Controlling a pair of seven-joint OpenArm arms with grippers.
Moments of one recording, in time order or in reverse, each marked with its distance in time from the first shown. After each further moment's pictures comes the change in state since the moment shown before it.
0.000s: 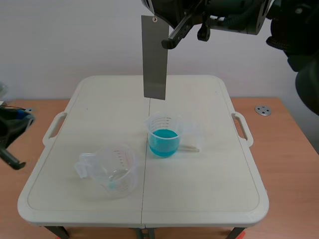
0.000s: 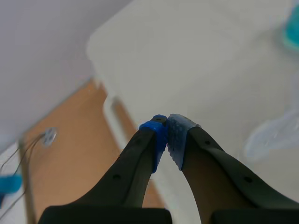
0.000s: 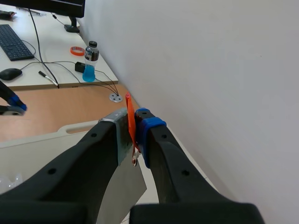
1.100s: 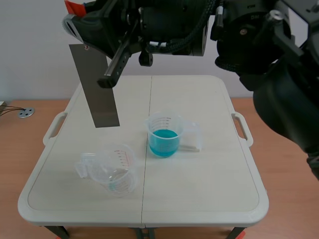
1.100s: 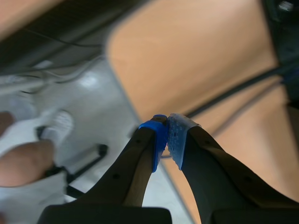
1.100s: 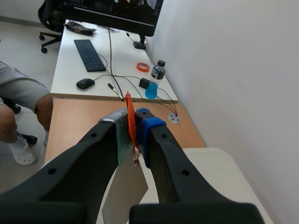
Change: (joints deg) left arm 34.2 13.9 3.6 -23.6 8.2 -0.5 -10.3; right arm 0.0 -2.5 -16.1 3.2 3.1 0.0 -0.2
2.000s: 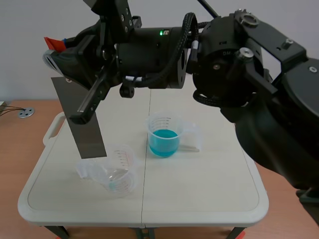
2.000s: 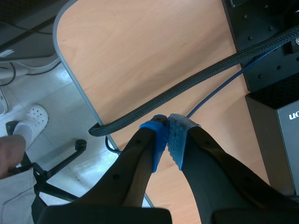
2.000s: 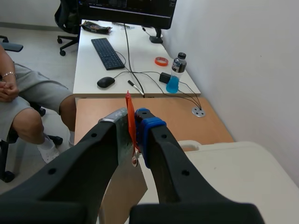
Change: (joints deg) left arm -0.6 6.1 1.8 -2.0 4.0 0.2 0.4; right arm -4.9 -1.6 -4.6 0.0 -0.5 -3.9 -1.2
